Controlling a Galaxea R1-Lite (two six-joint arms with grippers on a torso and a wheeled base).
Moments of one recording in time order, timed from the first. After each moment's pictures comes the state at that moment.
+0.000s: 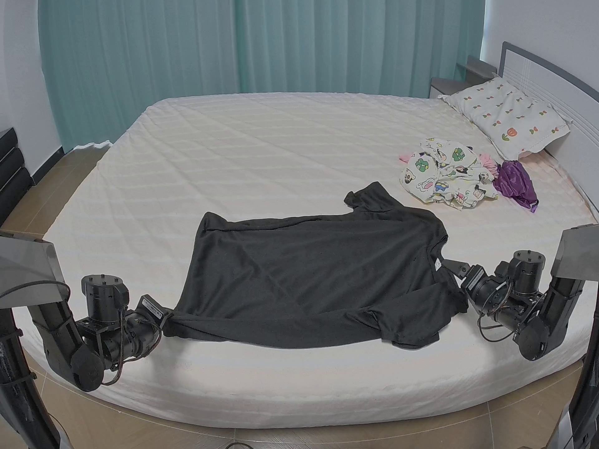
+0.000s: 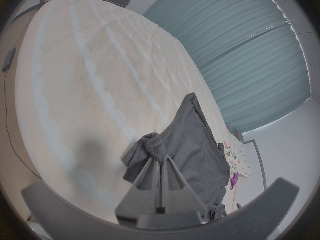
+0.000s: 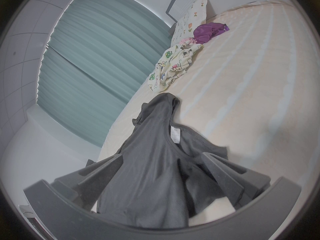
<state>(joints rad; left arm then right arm) -0.13 2.06 -0.29 -1.23 -0.02 -1.07 0.10 2.18 -0.43 -1.45 0.14 0.84</state>
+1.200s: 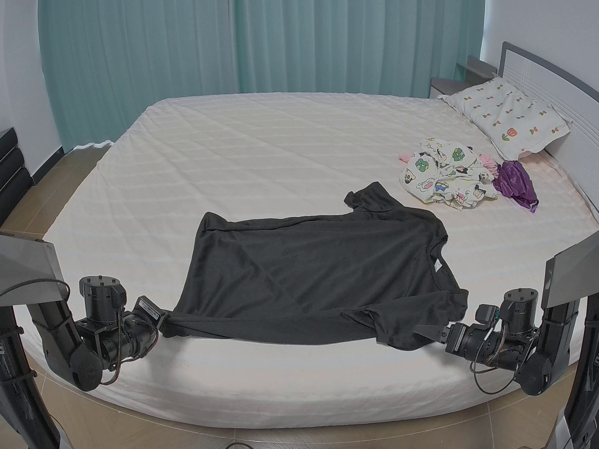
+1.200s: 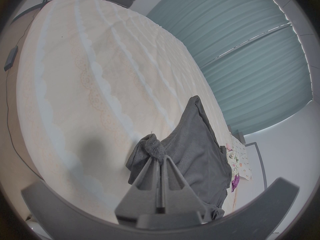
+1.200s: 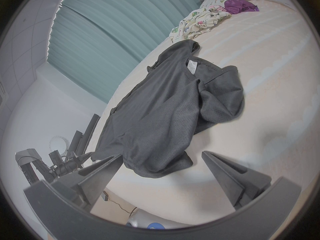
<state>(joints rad) -0.11 2.07 -0.29 -1.23 -0.03 -1.07 0.21 2.22 -0.16 -1.55 0.33 0.61</state>
